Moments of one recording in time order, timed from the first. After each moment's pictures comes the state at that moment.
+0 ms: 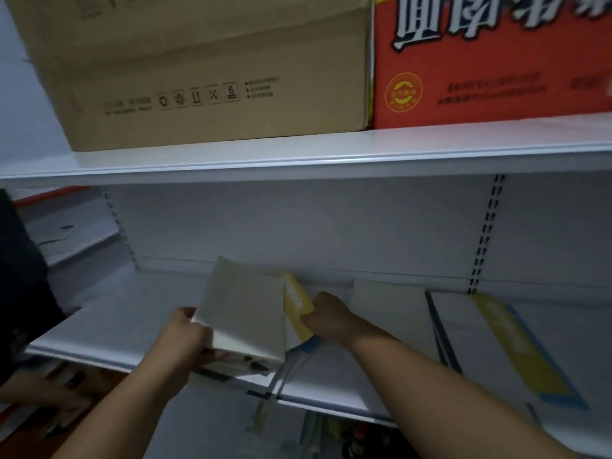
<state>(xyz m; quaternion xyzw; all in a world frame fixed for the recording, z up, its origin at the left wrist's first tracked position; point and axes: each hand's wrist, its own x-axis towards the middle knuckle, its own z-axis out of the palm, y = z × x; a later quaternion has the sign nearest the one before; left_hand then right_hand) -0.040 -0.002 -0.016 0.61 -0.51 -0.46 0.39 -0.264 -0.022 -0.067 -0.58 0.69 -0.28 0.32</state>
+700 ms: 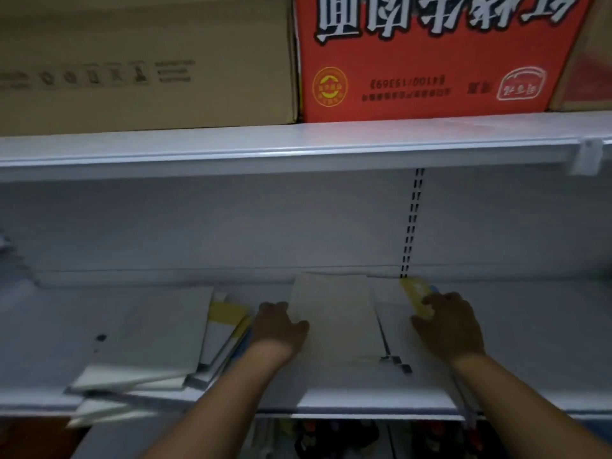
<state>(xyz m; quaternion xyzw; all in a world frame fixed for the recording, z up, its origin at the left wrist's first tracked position) -0.220 -0.001 -0.067 0.55 -0.77 -0.31 0.14 -0.445 0.132 -0.085 -0.36 0.89 -0.28 0.02</state>
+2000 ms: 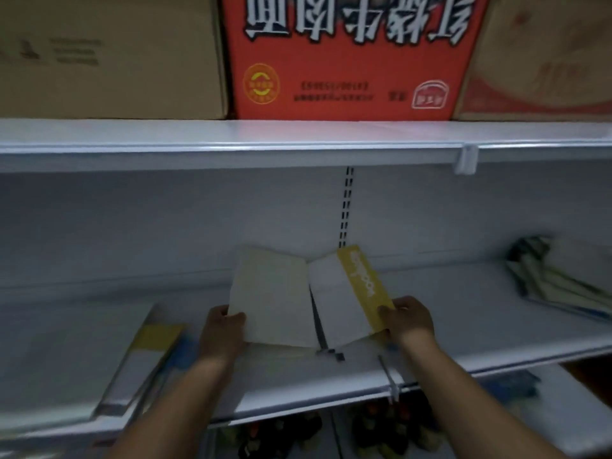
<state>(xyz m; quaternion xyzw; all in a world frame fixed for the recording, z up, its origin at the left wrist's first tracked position) -0.244 0.003 -0.087 0.51 -0.57 -0.55 0.34 -0.459 0.163 -0.080 -0.17 0.85 -0.49 0.12</state>
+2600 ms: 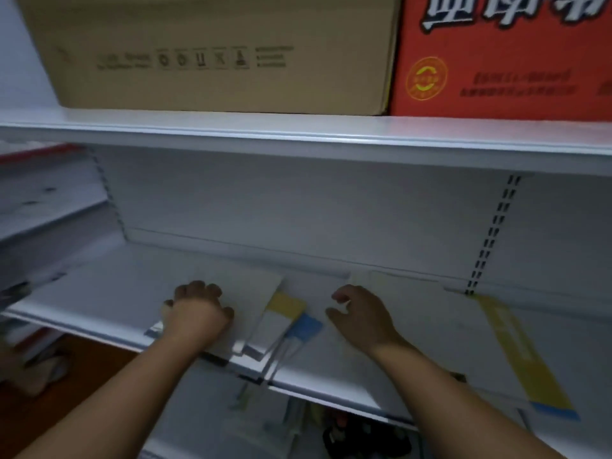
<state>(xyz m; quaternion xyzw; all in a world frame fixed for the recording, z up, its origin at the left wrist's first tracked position) -0.051 -0.049 -0.056 0.69 -0.71 -0.04 0.11 -0.296 0.026 -0.073 -0.58 0.72 -0.33 0.17</state>
